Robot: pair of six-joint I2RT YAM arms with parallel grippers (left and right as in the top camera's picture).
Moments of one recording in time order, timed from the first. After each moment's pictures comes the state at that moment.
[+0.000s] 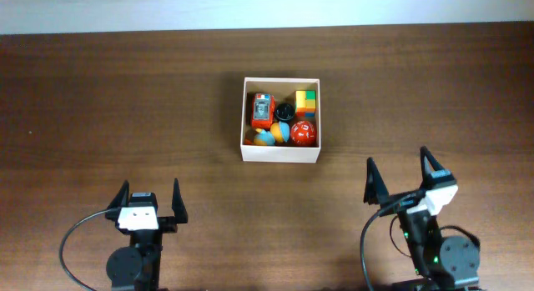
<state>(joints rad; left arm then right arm) 0.06 0.01 0.01 -0.08 0.02 0.05 0.11 0.22 0.22 0.11 -0.07 0.09</state>
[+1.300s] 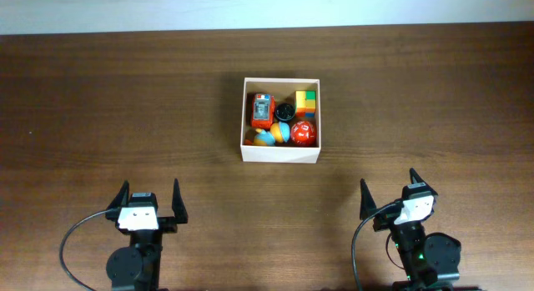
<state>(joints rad) 0.06 0.01 0.01 -0.08 0.02 0.05 0.03 0.01 0.04 -0.13 -0.13 -0.03</state>
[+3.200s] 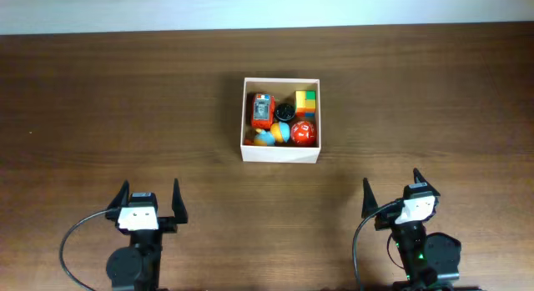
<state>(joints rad) 0.06 0.01 0.01 -0.08 0.02 0.05 0.03 0.01 0.04 -0.13 -0.09 -0.05</state>
